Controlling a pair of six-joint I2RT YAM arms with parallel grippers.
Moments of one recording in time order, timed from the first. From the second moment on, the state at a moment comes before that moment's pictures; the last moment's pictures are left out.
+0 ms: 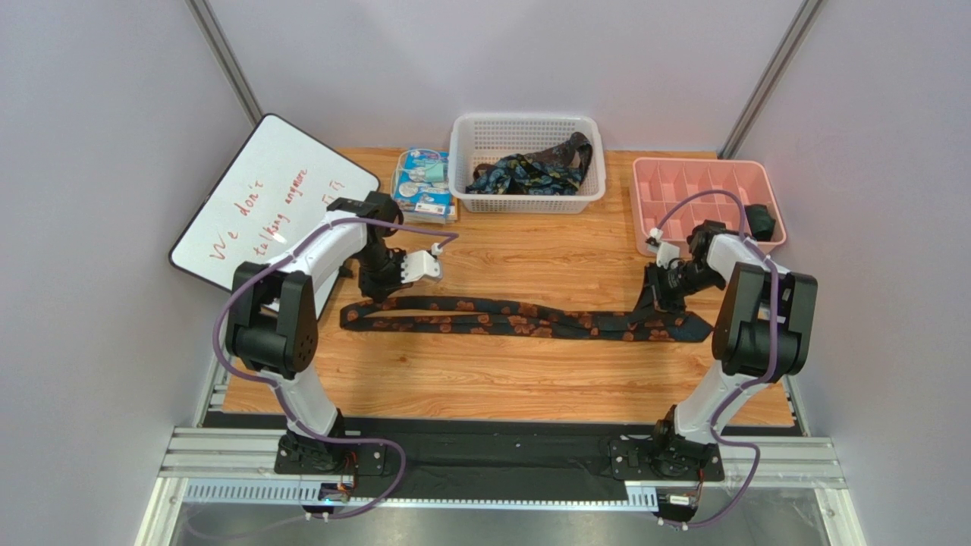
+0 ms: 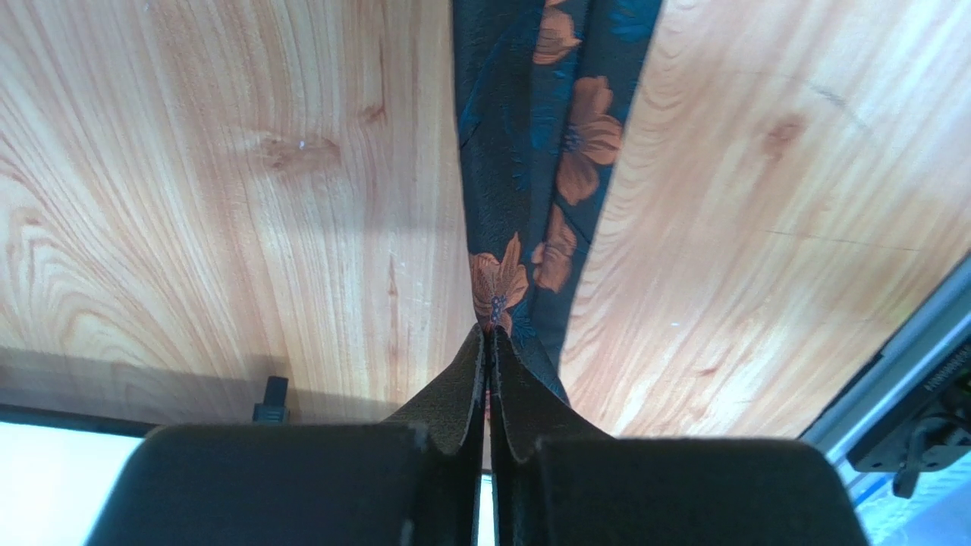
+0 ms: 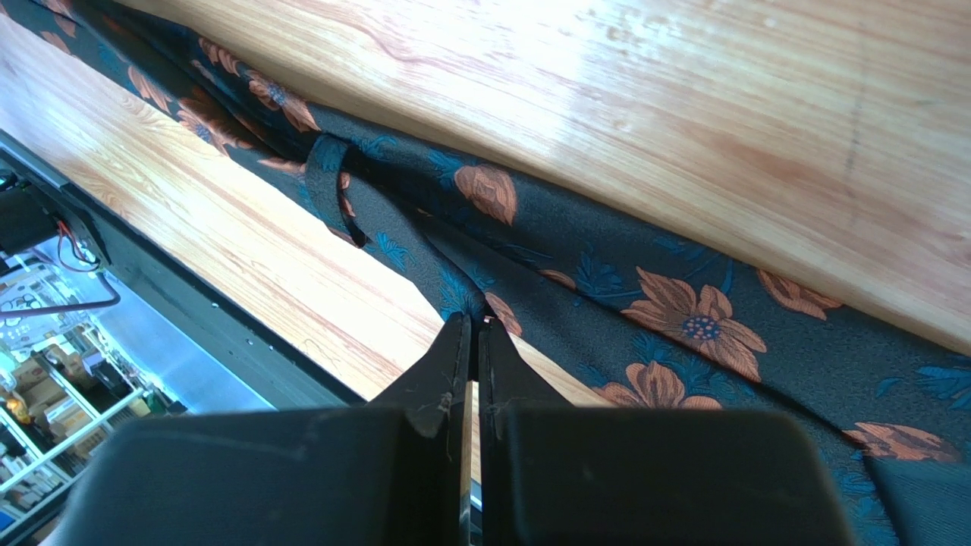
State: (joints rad) left arm -0.24 1.76 1.31 -1.11 0.19 1.20; right arm -0.24 1.77 1.11 -0.95 -0.61 -0.33
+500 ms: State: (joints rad) left arm -0.25 1.85 1.39 -1.09 0.29 1.11; right arm -0.25 1.78 1.09 -0.95 -0.61 -0.34
